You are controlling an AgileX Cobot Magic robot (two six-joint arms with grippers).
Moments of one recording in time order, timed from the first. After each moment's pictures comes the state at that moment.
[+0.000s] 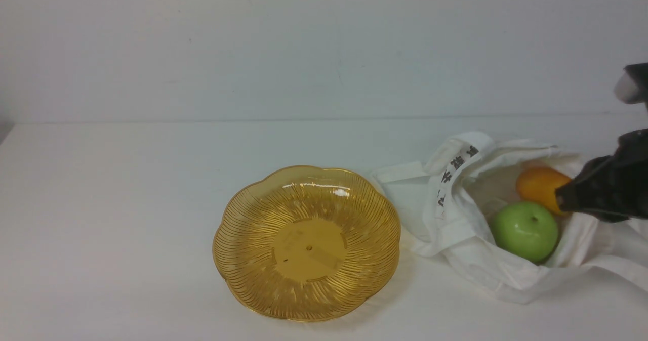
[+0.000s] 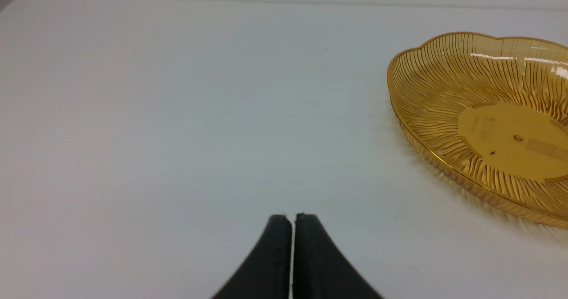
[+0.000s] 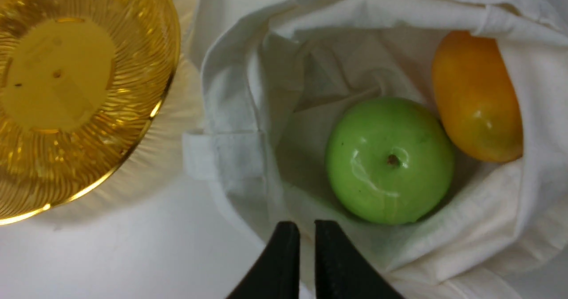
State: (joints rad) right arm 0.16 1.28 -0.92 0.27 0.79 -0.26; left arm -0.05 -0.01 0.02 -0.06 0.40 -0.01
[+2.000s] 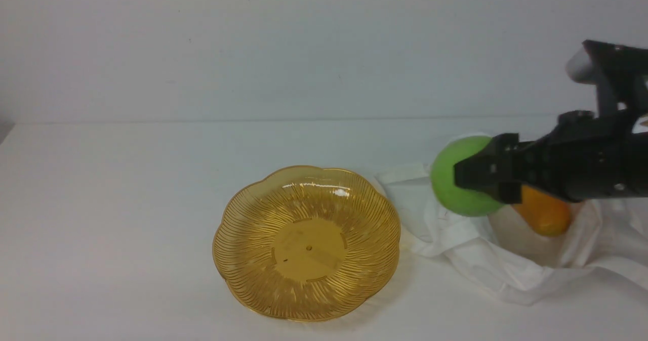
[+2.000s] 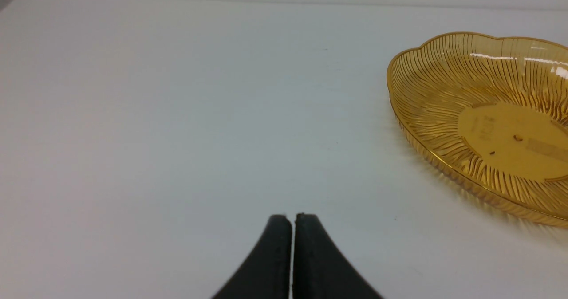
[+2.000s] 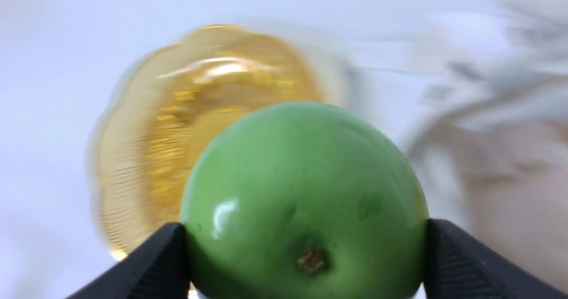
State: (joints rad) right arm 0.35 1.28 -0.93 0.61 0.63 -0.34; left arm -0.05 -0.01 0.02 -0.06 0.40 -0.01
